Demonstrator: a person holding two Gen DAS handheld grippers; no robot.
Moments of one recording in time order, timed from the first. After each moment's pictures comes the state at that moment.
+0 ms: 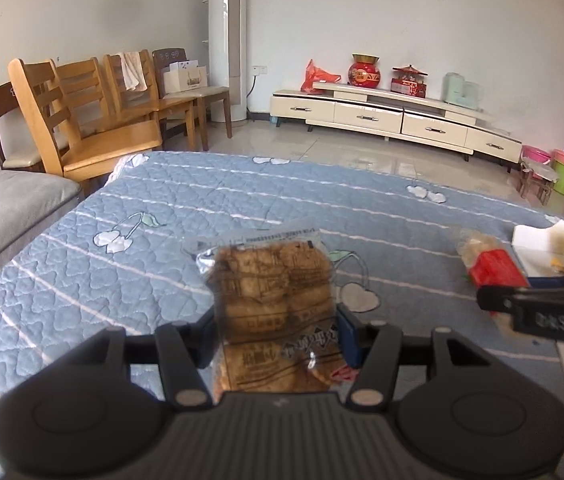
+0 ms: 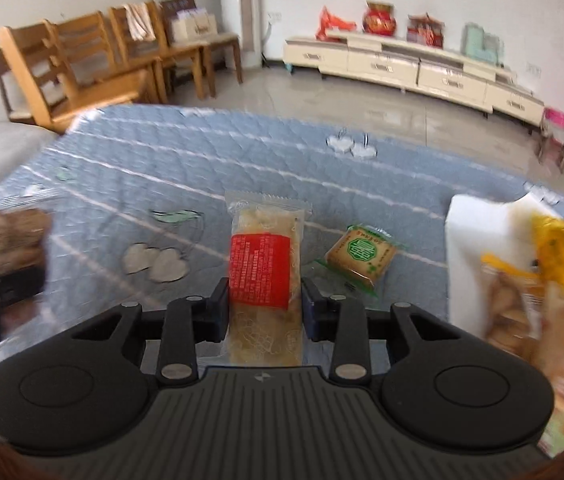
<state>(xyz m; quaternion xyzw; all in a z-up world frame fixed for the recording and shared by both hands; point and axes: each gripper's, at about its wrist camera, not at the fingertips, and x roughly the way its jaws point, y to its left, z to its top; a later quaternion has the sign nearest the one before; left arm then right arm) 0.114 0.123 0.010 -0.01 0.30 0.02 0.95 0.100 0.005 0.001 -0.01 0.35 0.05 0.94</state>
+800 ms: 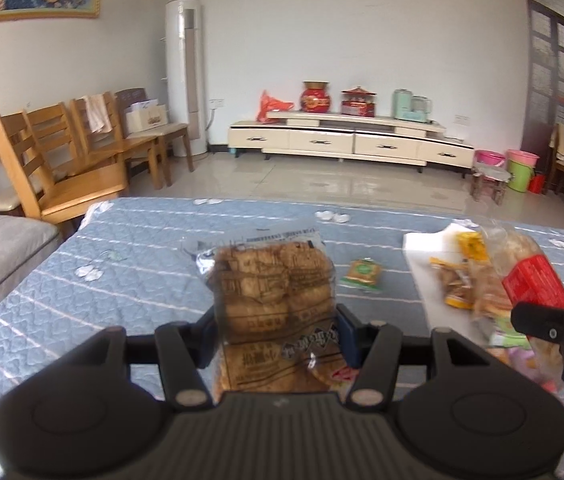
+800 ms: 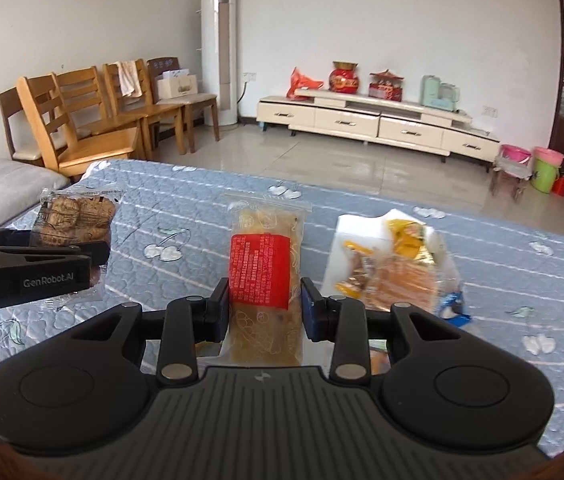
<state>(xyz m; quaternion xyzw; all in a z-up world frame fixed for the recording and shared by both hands) 0.017 0.045 0.068 0.02 0.26 -0.04 0.96 -0.080 -0.054 0.088 -0.02 0.27 0.00 0.96</state>
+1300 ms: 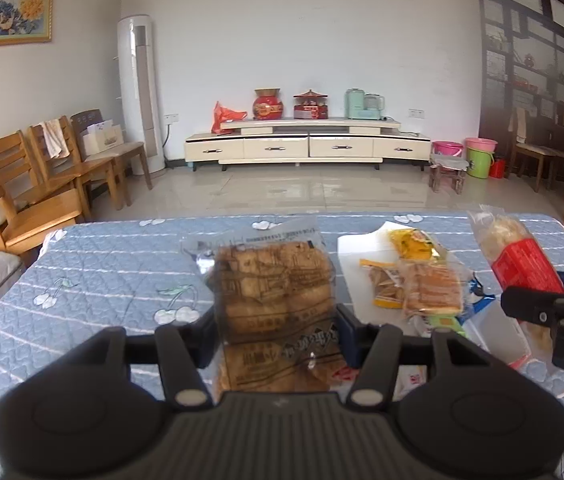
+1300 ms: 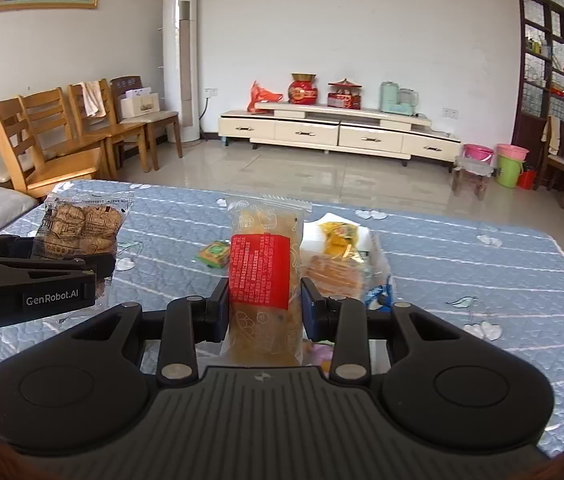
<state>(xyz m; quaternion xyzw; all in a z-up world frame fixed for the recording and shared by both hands) -0.001 -0.011 0.079 0.05 0.24 -0.10 0.96 -0.123 -0.099 0.102 0.00 0.24 -0.05 0.97</state>
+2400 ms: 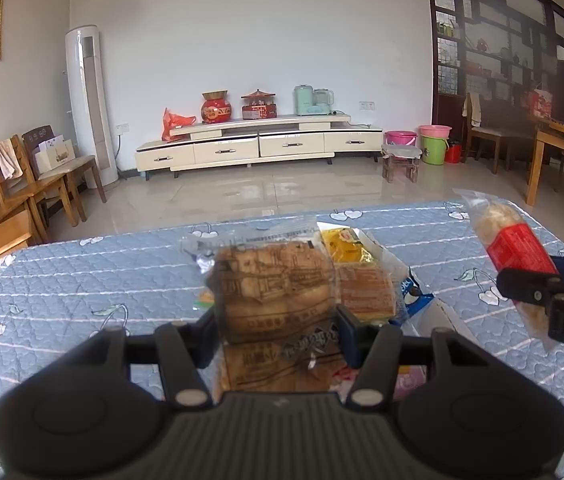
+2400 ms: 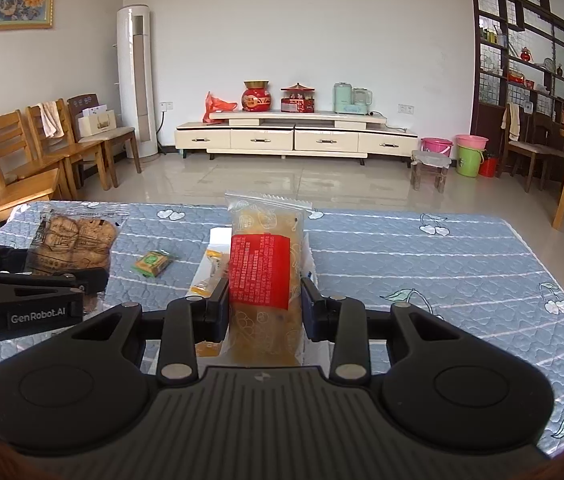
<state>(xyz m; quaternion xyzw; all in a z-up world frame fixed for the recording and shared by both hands) 0.006 -0.052 0.077 0.07 0.25 -0.17 0.95 -0.133 -0.106 0.094 0.02 0.23 -0.11 0.97</state>
